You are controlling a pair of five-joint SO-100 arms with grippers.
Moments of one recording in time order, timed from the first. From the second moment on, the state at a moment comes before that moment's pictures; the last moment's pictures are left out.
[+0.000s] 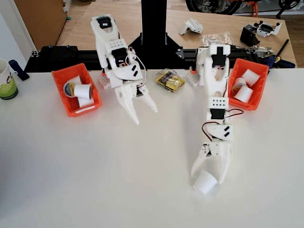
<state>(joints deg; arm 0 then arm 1) -17.1 116.0 121.7 33.0 -119.3 0.4 45.6 80.3 -8.3 127.0</state>
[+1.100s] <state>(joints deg) -17.8 116.0 121.7 33.0 -119.3 6.5 51.3 70.4 24.4 124.6</state>
